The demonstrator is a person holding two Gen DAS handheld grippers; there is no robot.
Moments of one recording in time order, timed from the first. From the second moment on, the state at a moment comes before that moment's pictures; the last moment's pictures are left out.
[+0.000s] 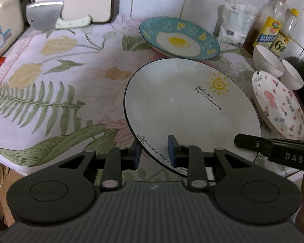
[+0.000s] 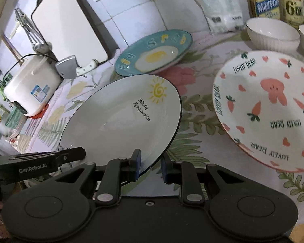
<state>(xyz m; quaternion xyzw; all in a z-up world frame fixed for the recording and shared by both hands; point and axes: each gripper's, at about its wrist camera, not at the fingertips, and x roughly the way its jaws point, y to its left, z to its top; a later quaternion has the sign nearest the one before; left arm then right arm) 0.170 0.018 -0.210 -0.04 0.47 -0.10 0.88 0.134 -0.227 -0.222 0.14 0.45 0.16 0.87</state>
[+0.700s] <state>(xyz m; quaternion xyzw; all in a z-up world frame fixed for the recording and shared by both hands) 0.162 0.024 -0.157 -0.02 0.49 -0.12 0.86 0.114 -0.267 -0.175 0.17 0.42 0.16 0.88</state>
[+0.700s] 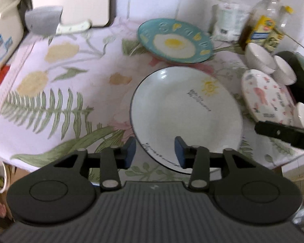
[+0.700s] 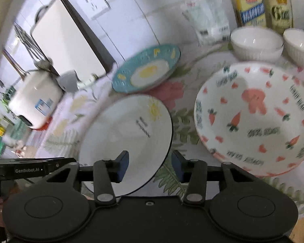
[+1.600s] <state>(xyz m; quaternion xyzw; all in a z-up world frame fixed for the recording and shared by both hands) 0.113 -0.108 -0.087 0.00 0.45 -0.24 0.86 -0.027 -0.361 -0.099 0.17 0.30 0.06 0.94</state>
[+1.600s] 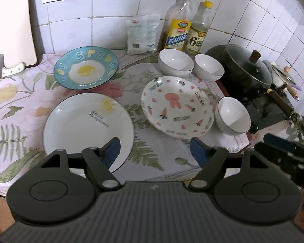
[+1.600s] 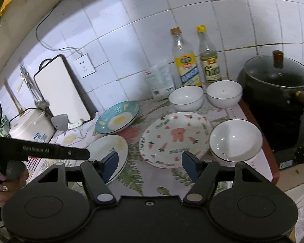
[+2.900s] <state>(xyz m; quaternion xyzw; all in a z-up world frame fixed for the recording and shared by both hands) 0.170 -0.202 -0.209 -0.05 0.51 -0.15 0.84 0.047 -0.400 -0.256 0.35 0.26 -0.05 0.90</state>
